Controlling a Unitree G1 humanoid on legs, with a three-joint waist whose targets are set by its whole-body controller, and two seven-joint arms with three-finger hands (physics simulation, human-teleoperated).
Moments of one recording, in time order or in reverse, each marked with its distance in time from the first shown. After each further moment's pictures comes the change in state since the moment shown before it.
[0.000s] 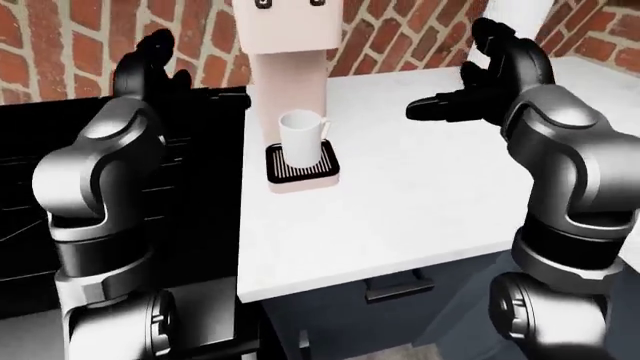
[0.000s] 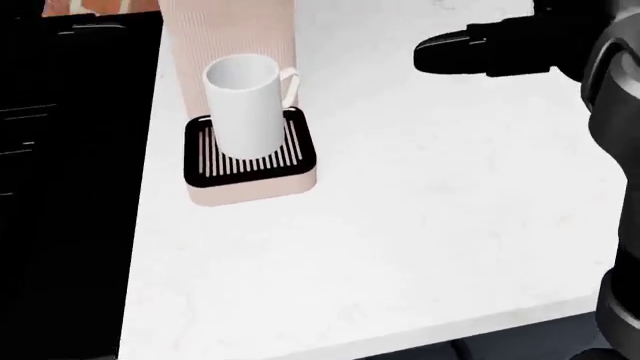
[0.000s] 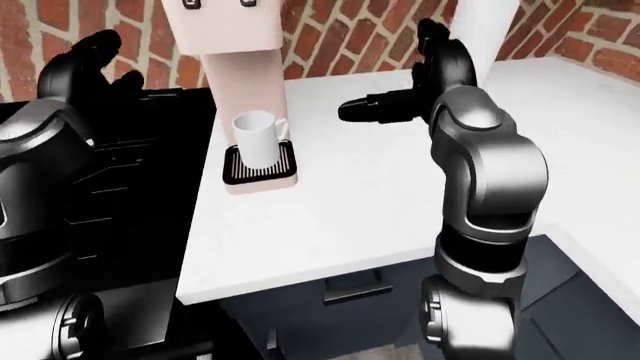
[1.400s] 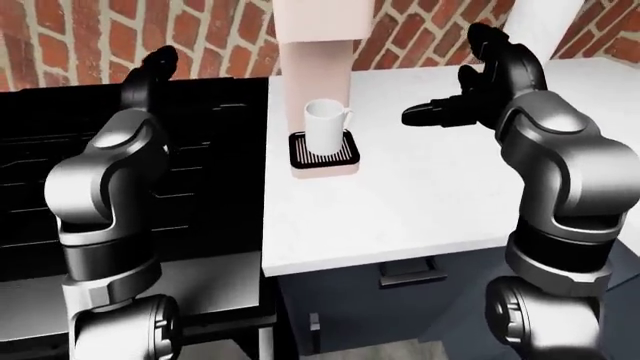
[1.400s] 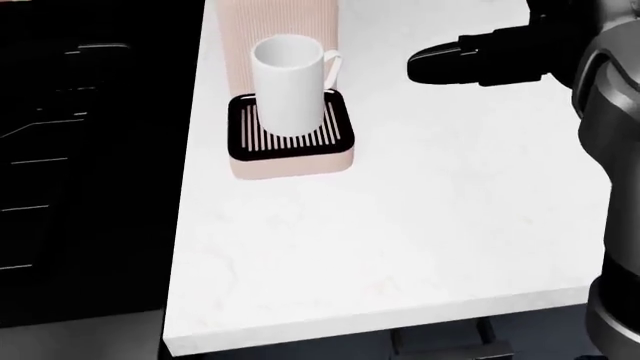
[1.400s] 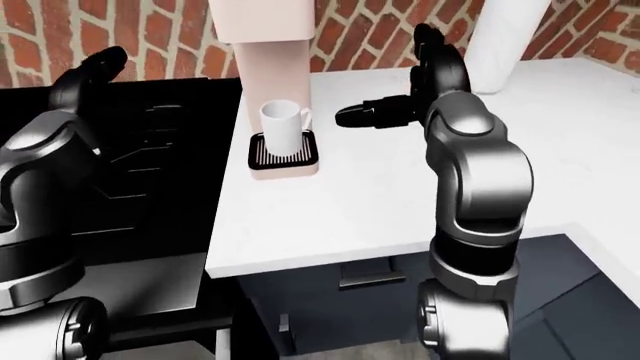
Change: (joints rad) left arm 0.033 -0.018 0.010 0.017 0.027 -0.002 -0.015; right arm 0.019 0.021 0.019 -0.006 -0.061 -0.016 0.026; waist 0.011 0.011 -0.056
